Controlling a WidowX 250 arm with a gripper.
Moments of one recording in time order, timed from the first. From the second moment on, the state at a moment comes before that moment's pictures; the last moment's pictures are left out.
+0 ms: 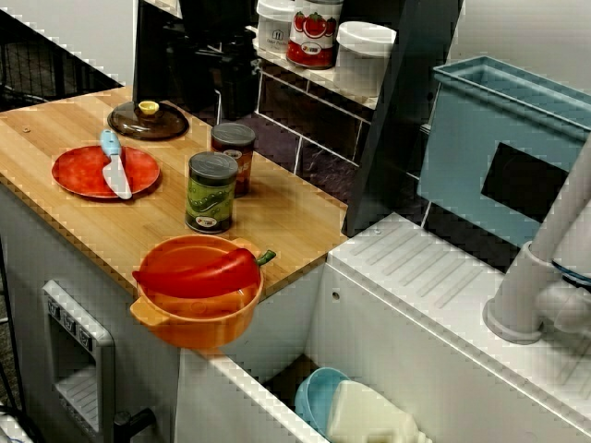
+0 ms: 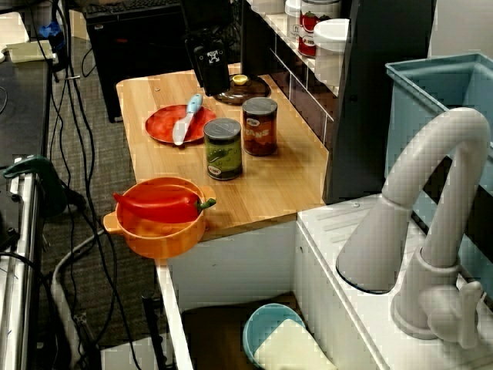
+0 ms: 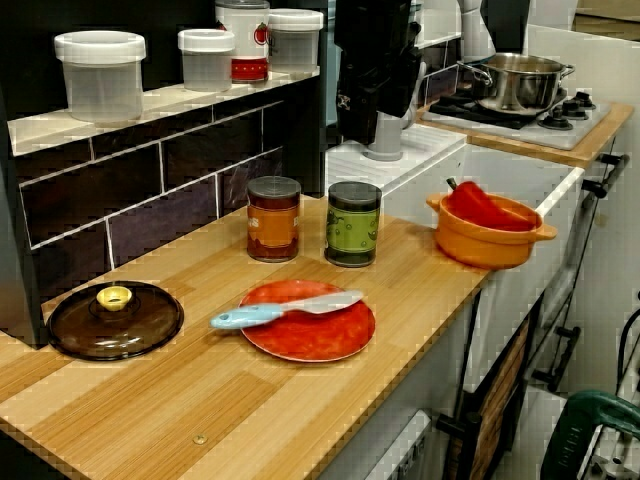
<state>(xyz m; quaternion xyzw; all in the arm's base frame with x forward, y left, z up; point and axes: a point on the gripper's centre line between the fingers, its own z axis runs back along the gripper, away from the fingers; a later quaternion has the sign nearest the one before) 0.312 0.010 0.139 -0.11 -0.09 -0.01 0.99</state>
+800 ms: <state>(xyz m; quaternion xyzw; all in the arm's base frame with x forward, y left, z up) 0.310 0.075 0.119 -0.09 -0.05 0.04 0.99</state>
